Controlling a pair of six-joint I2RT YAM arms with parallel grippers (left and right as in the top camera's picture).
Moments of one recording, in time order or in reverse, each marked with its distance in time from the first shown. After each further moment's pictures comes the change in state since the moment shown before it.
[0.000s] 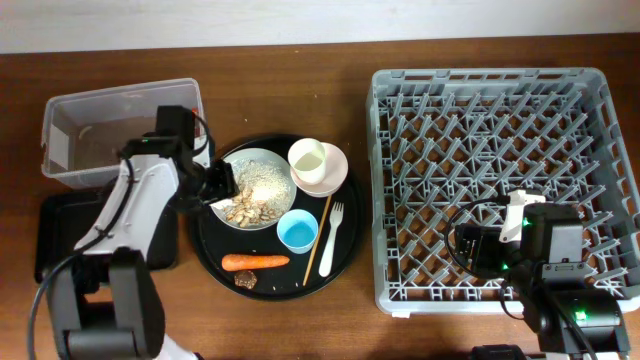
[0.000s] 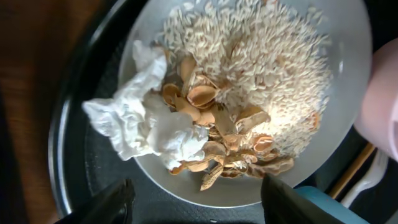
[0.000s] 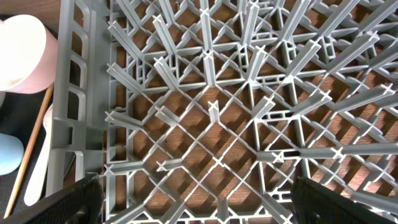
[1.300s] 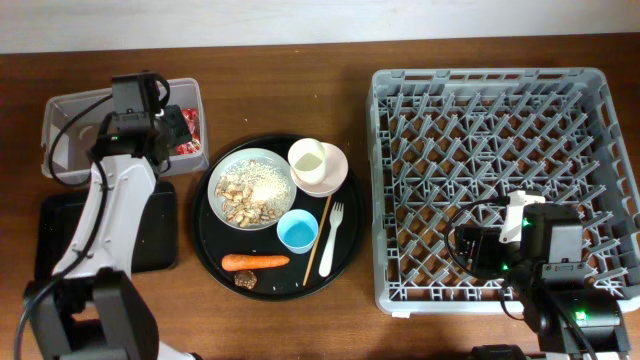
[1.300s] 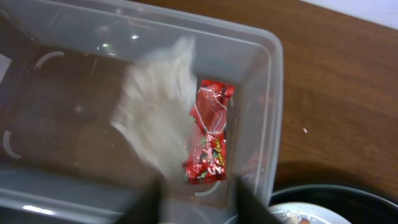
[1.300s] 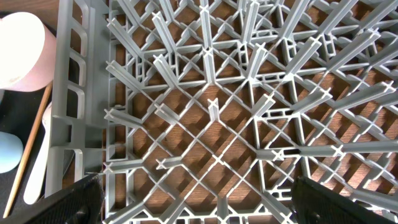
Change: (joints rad) left arm 0.076 -0.065 0.067 0.425 -0.342 0.015; right arm 0.000 0.000 0.000 -0.007 0.000 0.000
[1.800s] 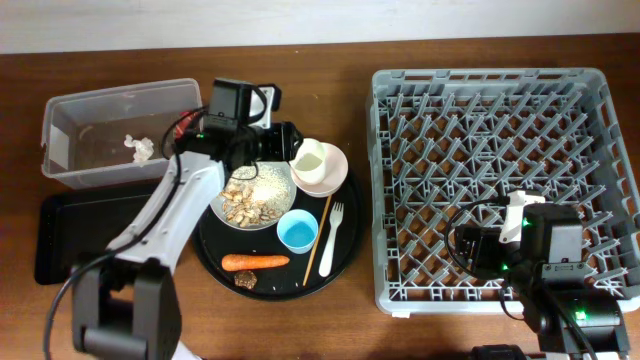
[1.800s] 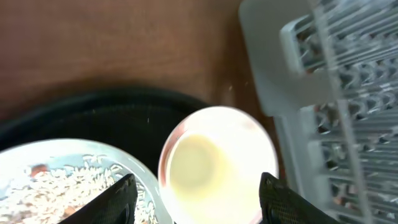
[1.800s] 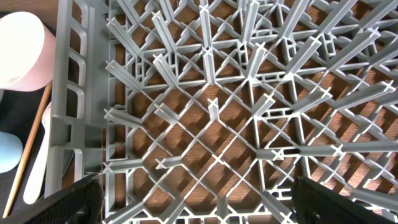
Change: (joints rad) left arm -0.323 0.081 0.000 0.001 0.486 -0.001; right arm 0.000 0.000 0.000 -0.001 0.000 0.000
